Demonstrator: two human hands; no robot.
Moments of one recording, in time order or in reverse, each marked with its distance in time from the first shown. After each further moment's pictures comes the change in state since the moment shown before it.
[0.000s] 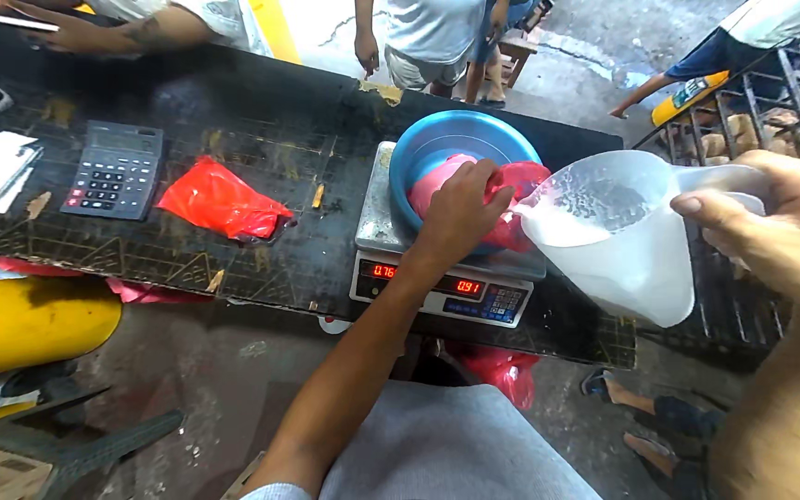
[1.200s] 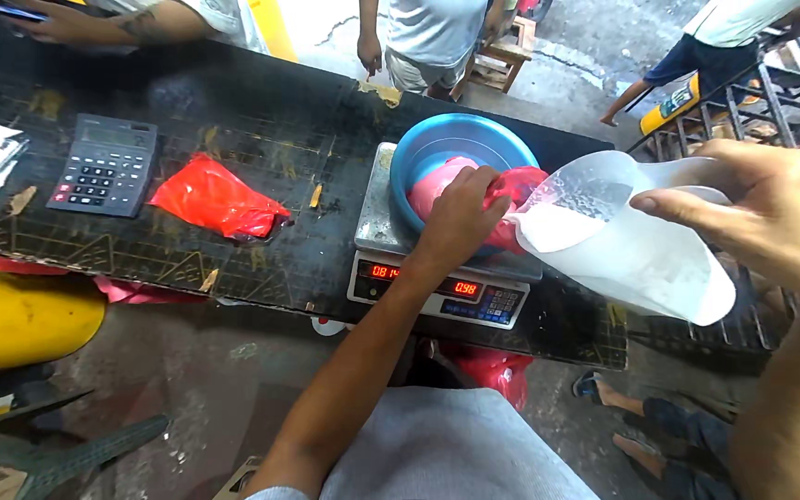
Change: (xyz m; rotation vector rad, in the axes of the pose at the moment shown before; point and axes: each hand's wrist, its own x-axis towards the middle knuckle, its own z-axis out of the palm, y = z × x) left_hand -0.004 -0.001 0.001 -0.081 -0.034 -0.028; right_hand 0.021 -0.036 -0.008 -0.245 -0.099 -0.157
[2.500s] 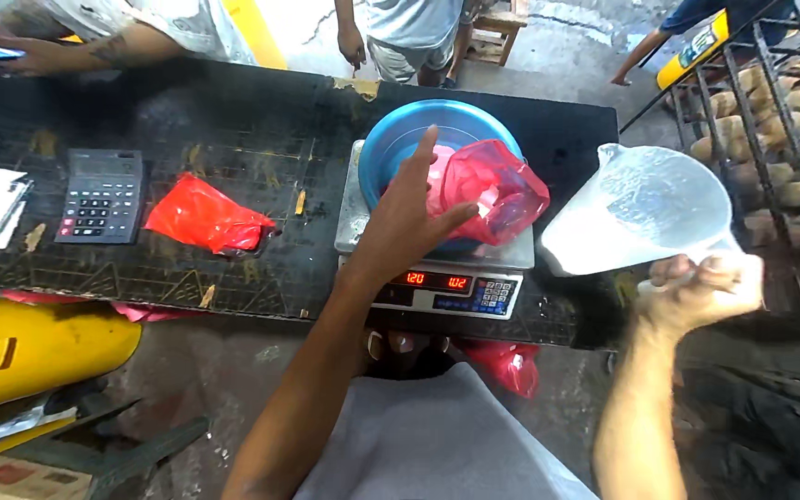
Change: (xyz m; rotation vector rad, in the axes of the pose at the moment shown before) left_hand -0.018 0.003 -0.034 0.107 -0.117 -0.064; right_hand -0.102 0.063 0.164 0.778 1.103 0.227
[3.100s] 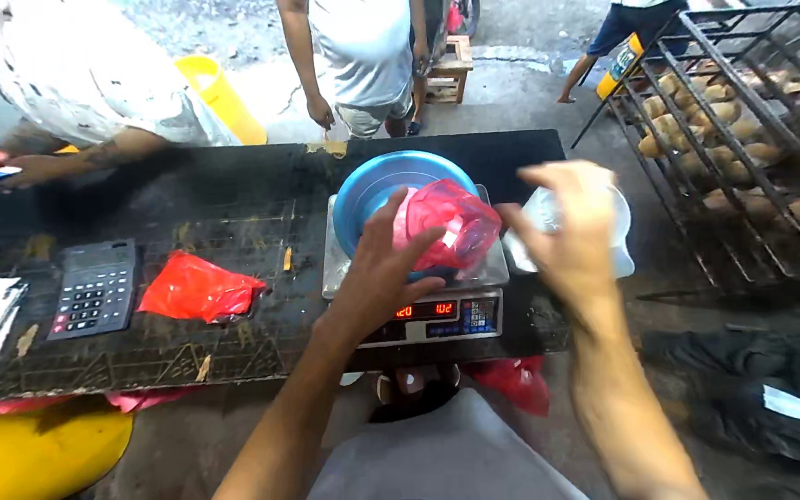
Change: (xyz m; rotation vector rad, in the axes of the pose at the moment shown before) left_hand -0.006 -0.003 -0.001 0.348 -0.001 0.430; right_hand 0.040 -0.111 0.107 -0.636 -0.568 -0.228
